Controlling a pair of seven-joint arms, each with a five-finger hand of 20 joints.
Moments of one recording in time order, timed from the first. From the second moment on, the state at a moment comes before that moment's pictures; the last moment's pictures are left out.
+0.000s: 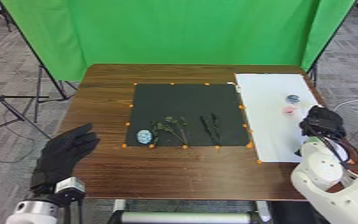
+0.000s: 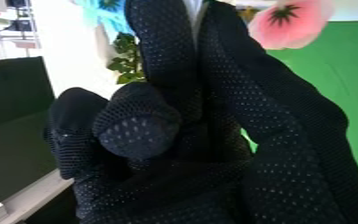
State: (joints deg) left arm 139.7 -50.9 -96.1 -127.1 36.5 16.7 20.6; right arm -87.9 -40.6 61.1 -96.1 -138.0 12.4 55.0
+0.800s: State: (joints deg) left arm 143.3 -49.5 -98.1 -128.0 35.3 18.2 23.0; right arm -67.0 -38.7 44.5 -108.5 -128.1 8.3 39.8
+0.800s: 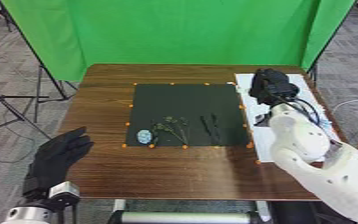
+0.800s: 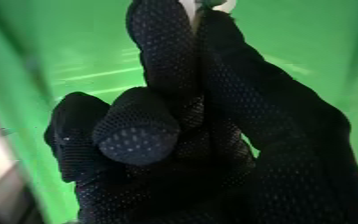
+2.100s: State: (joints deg) left arm 132.9 -51.1 -95.5 -124.8 37.9 13.7 18.0; right arm -58.6 -78.9 35.1 -87.0 -132.9 -2.4 37.9
